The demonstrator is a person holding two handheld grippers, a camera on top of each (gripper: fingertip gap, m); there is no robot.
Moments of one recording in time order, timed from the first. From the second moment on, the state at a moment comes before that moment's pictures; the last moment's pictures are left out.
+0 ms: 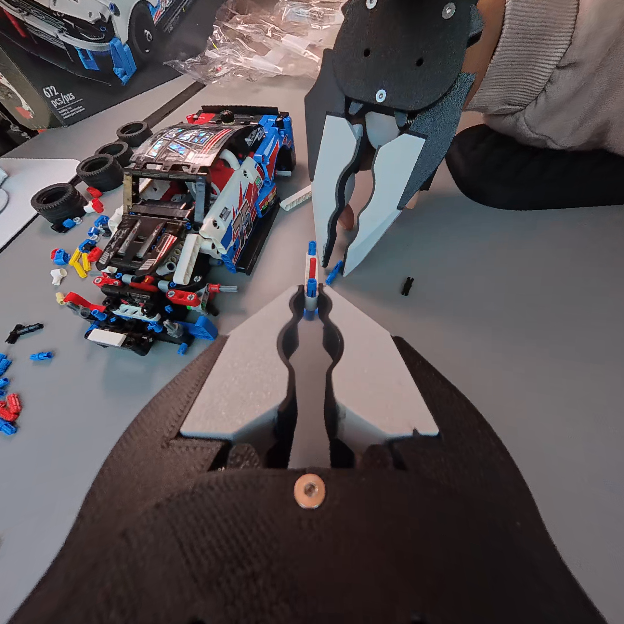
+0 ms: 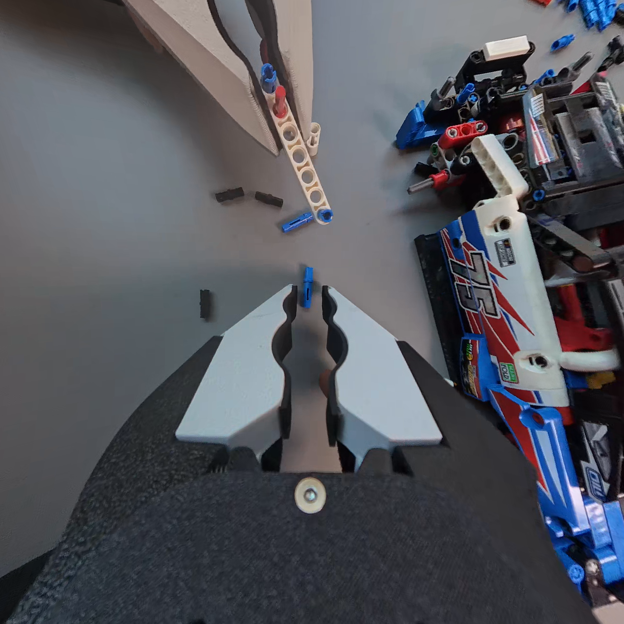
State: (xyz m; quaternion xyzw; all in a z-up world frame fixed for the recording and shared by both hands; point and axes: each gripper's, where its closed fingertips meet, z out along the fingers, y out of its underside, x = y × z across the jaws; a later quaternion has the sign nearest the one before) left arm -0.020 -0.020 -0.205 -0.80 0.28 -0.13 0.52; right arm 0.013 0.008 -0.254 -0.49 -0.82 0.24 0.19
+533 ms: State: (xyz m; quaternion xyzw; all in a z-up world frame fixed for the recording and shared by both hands) left arm -0.020 -0.019 -0.213 -0.81 0.28 -0.14 0.50; right arm 0.010 0.004 -0.257 -0.47 -0.85 0.20 0.11
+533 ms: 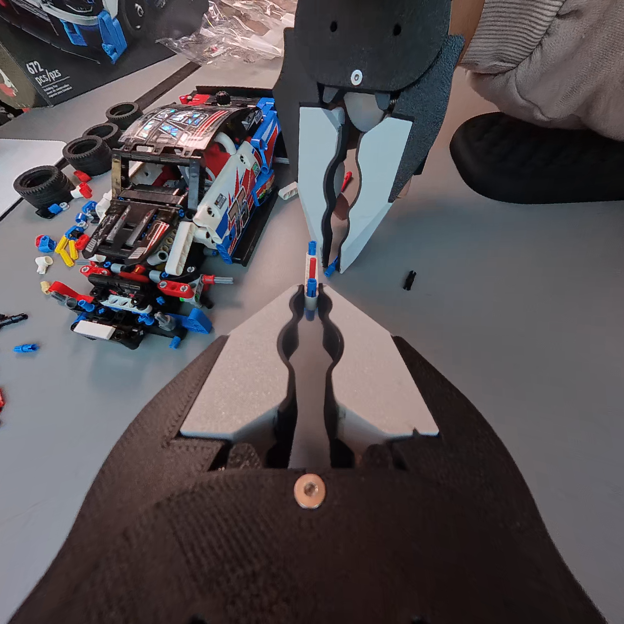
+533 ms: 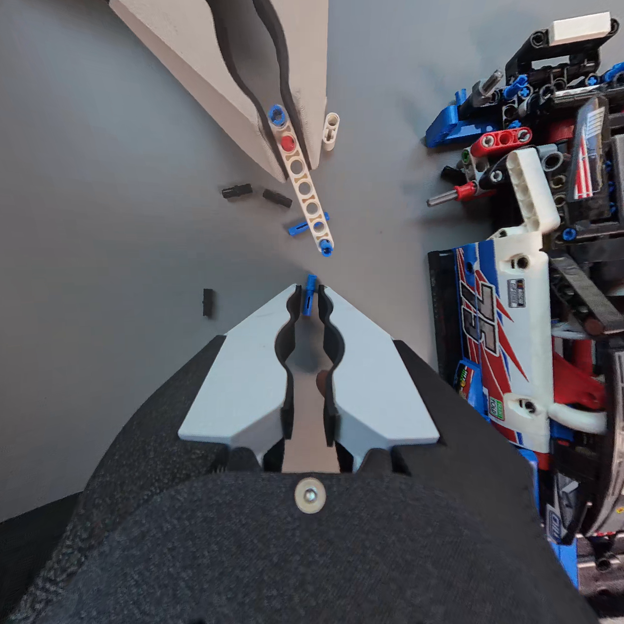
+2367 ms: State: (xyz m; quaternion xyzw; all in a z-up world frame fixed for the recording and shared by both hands) left arm -0.035 -0.012 -0.180 -0.77 0.18 -0.20 0.57; right arm 0.032 0.003 -0.229 -0.46 -0.80 0.29 0.25
